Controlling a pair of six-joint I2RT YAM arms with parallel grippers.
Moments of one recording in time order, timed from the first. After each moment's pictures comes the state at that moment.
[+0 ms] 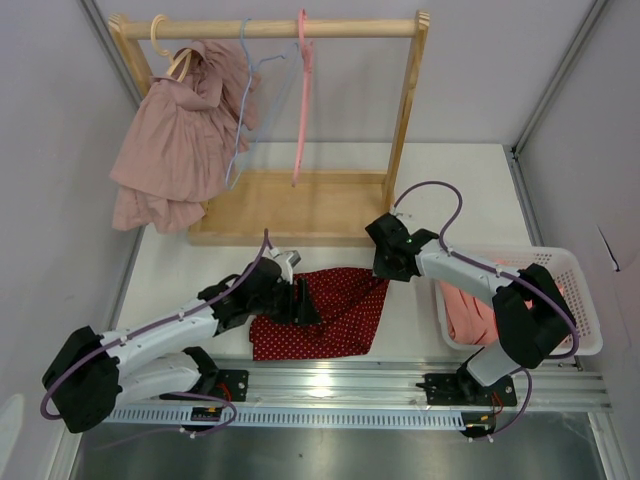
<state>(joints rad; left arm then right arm) -0.79 1.05 0.49 -0.23 0.26 -0.73 0.67 1.55 1.01 -0.61 0.29 0.75</state>
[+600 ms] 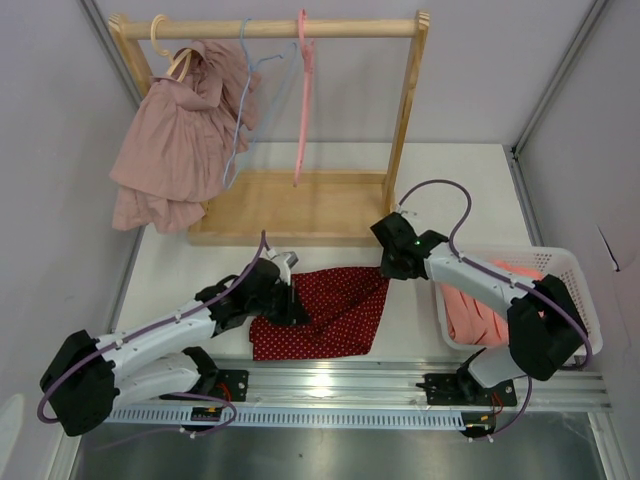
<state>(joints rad) -0.79 1.02 0.49 -0.26 0.24 -0.74 0.67 1.48 1.00 -0.62 0.30 0.75</state>
